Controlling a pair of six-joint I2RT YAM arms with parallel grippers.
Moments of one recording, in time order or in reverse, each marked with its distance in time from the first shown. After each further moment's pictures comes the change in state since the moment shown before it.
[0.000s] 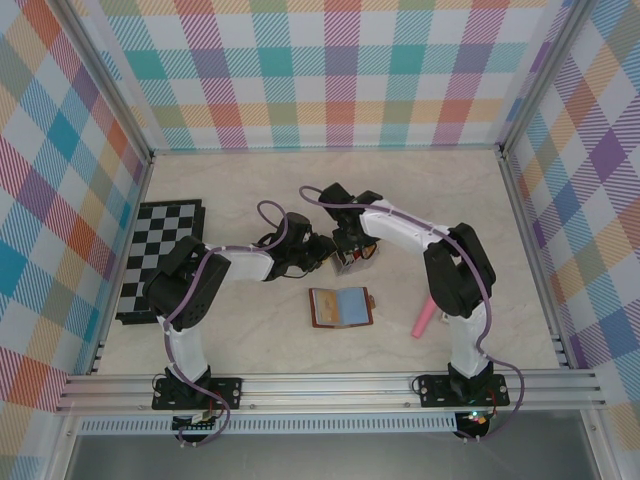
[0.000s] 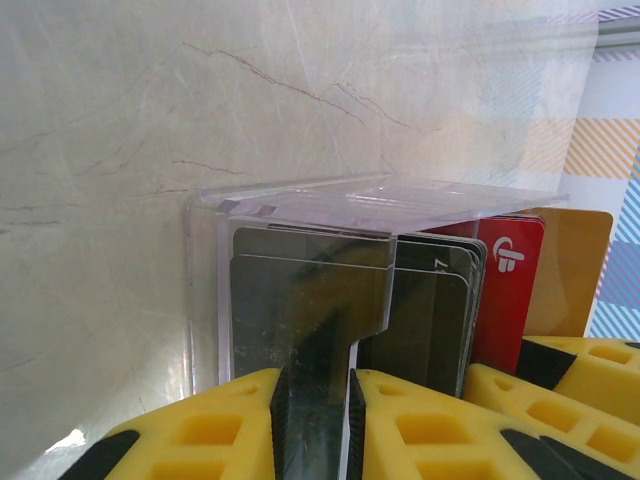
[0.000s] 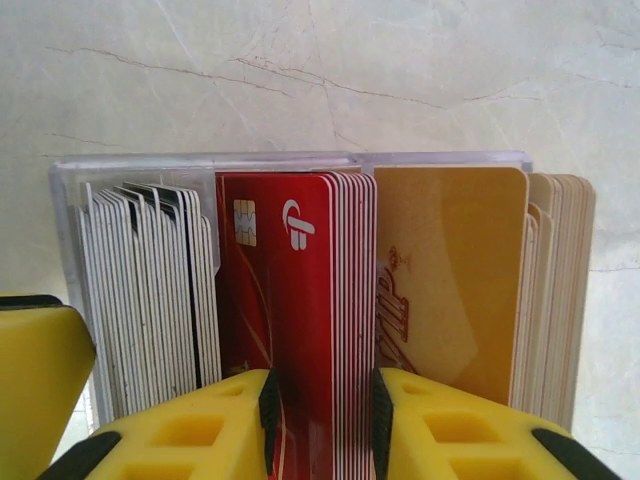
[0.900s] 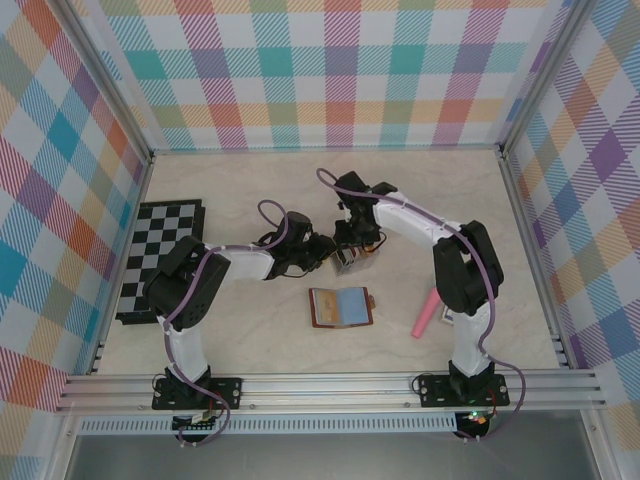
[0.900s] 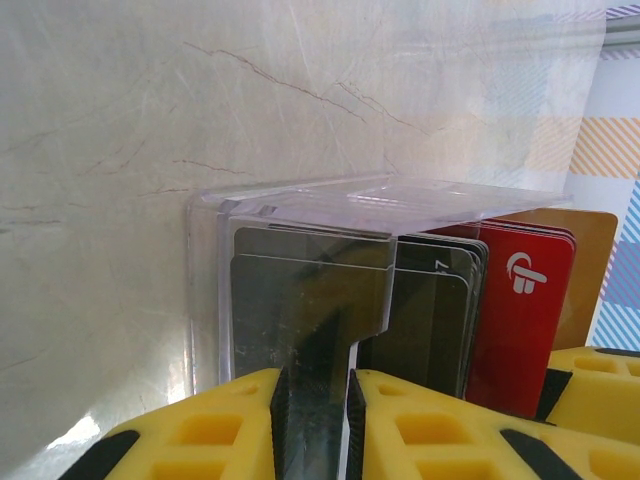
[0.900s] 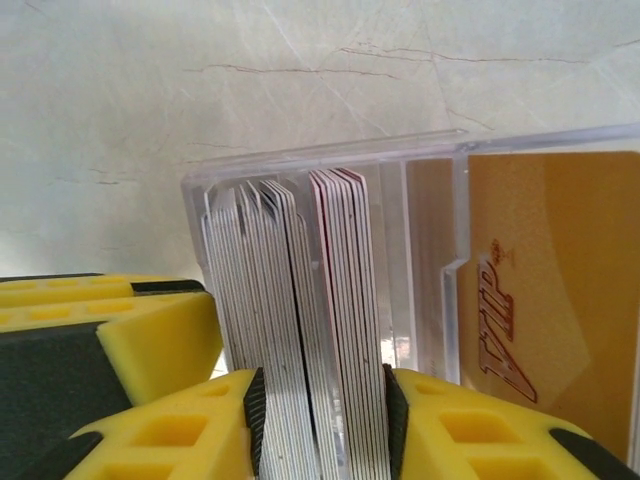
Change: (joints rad) left arm 0.000 0.000 0.014 -0.026 0.000 0.004; right arm -0.082 -0.020 0.006 0.026 -0.348 0.084
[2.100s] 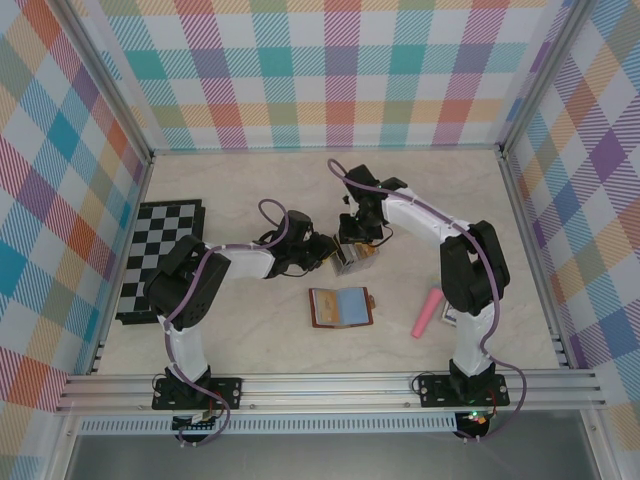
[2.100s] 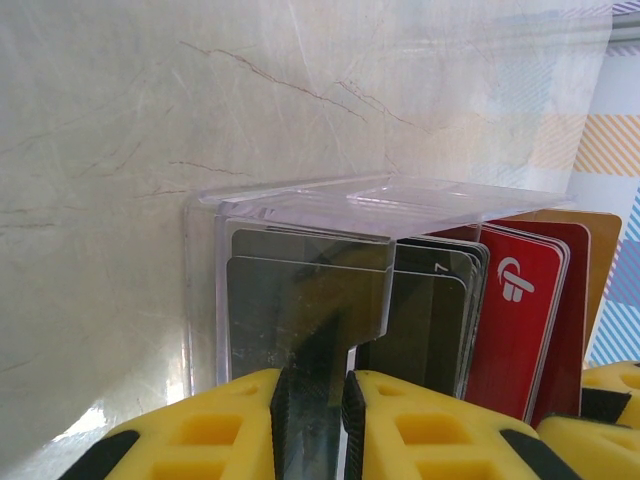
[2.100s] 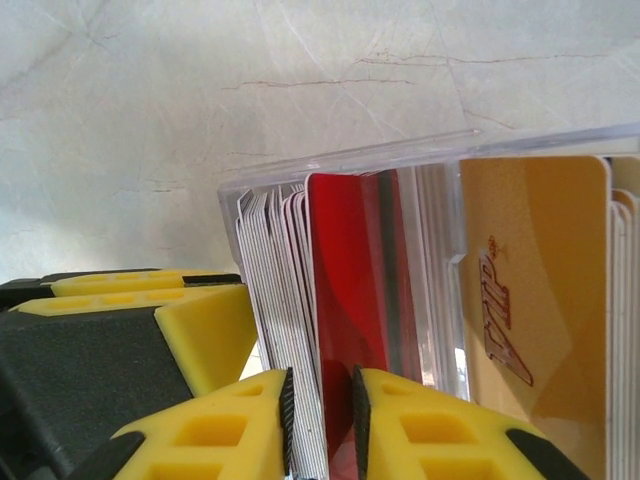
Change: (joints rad) left arm 0.002 0.006 0.017 -0.022 0.007 0.004; right arm -0.044 -0.023 0.000 0.005 -0.105 0.031
